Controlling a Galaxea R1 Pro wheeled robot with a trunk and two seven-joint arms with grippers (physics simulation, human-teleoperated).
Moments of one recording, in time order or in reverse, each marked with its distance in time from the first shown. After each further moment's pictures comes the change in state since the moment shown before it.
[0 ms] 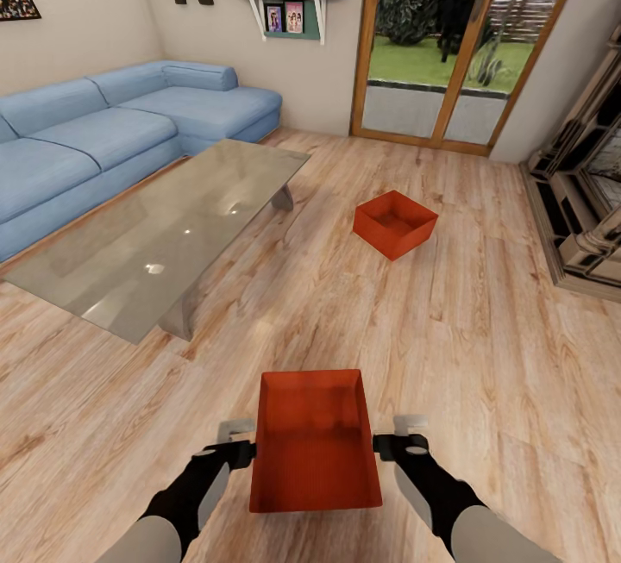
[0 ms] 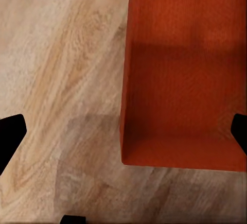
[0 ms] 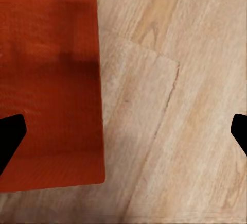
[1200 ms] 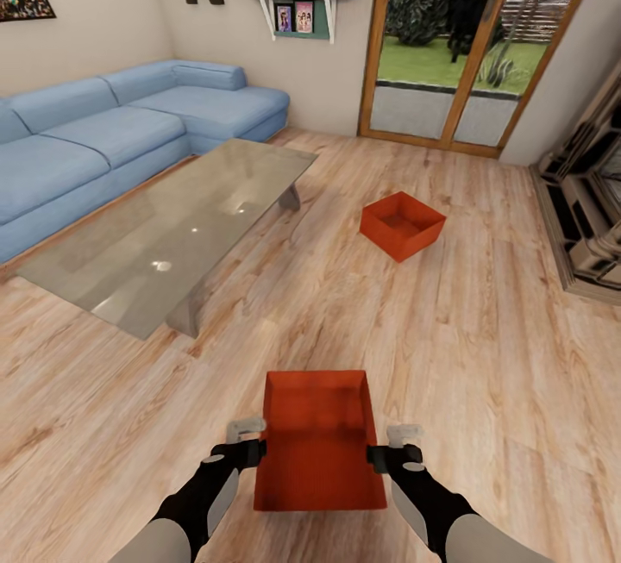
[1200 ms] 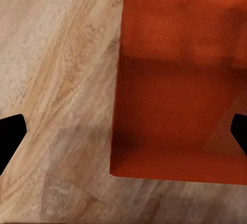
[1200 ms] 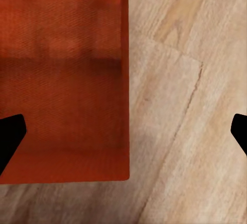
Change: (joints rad) left arm 0.000 -0.032 -0.007 0.036 0.000 -0.104 0.001; right arm 0.000 0.028 0.004 0.108 0.007 -0.123 0.045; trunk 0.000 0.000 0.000
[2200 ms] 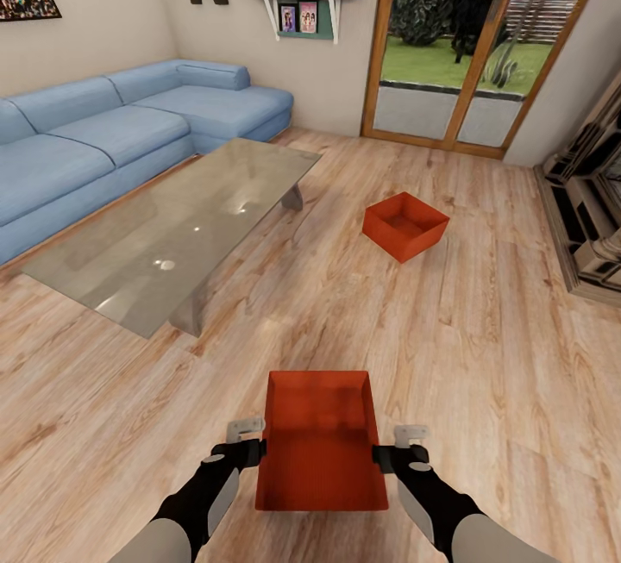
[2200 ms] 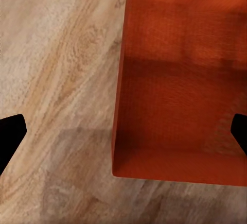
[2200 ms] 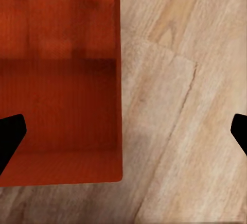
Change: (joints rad) left arm 0.000 -0.001 0.000 -0.001 -0.001 -0.002 0.000; right arm 0.000 -0.020 -0.010 0.001 -0.008 -0.001 0.005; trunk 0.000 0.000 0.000
